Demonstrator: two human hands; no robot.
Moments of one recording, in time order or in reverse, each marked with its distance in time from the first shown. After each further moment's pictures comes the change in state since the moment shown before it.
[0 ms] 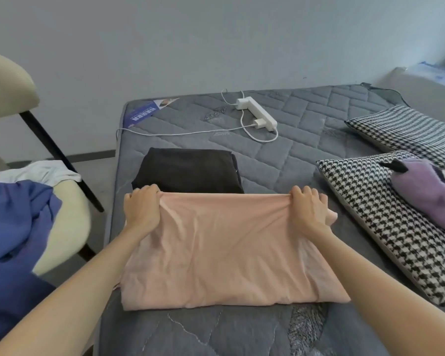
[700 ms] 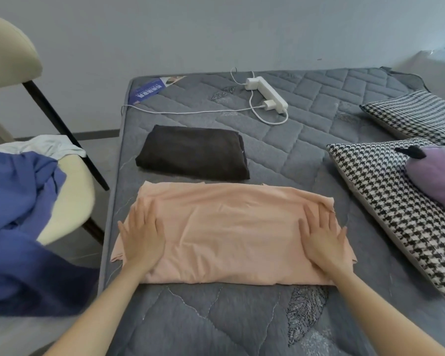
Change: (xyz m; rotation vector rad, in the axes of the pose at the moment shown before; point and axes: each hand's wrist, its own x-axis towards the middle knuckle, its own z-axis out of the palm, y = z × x) left_hand -0.101 -0.041 0.057 -0.031 -0.170 -0.130; right_hand -0.072 0.043 0.085 0.305 -0.217 0.102
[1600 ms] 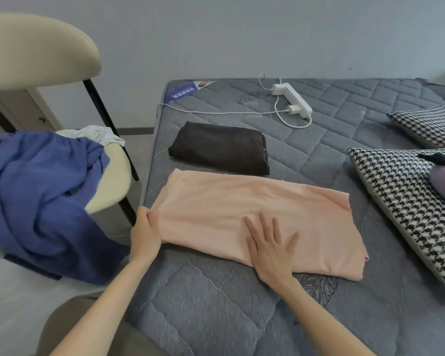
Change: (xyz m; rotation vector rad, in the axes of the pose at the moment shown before) left_hand -0.057 -0.026 -0.042 -0.614 0.158 -0.300; right_hand -0.094 -0.101 0.047 -0.059 -0.065 -0.417
